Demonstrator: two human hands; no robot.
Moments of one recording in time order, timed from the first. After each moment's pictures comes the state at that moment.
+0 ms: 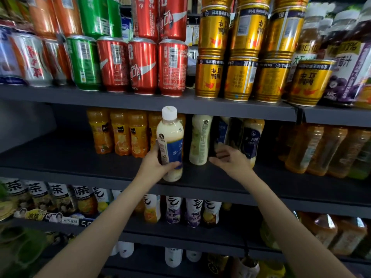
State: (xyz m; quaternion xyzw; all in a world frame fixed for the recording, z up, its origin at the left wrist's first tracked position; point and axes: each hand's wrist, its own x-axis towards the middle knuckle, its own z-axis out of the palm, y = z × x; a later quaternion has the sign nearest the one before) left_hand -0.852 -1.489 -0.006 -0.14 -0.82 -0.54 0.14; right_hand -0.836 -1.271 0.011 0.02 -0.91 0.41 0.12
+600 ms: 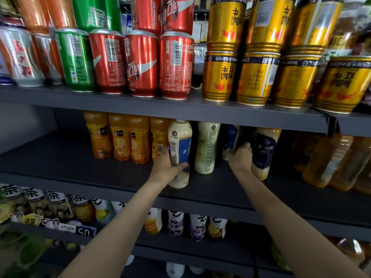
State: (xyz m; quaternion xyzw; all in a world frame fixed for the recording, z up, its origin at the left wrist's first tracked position) left_hand -0.911 -1.464 -0.018 -0.09 -0.84 -0.53 0.12; right_hand -0.951 -1.256 -0.020 -0.17 -0.87 0.40 0.23
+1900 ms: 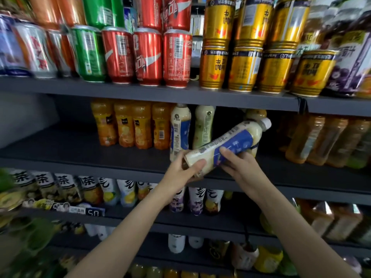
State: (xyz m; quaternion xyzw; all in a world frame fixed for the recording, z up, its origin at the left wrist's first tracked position) left_hand -0.807 -1.454 -0.022 -0.15 -0.69 -0.71 -0.04; right_hand -0.785 -1.287 0.003 0.00 -0.62 0.78 0.05
